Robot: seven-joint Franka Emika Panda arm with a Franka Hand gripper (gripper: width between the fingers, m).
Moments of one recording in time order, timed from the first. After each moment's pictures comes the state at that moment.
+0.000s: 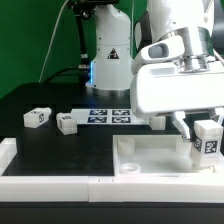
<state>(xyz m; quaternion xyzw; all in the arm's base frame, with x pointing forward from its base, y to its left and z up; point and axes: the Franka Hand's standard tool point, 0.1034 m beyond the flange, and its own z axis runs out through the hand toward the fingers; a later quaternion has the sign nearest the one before) 0.622 0.118 0.071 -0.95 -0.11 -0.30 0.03</state>
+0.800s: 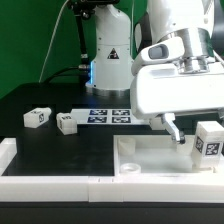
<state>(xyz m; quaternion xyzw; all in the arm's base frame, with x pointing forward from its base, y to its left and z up) 0.622 0.118 0.070 -0.95 -0.11 -0.30 0.03</state>
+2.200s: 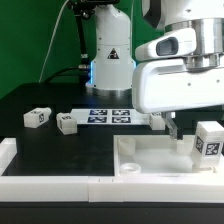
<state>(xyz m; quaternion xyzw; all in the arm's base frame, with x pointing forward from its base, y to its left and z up) 0.617 0.116 0.081 -0.99 -0.11 -0.02 0.03</state>
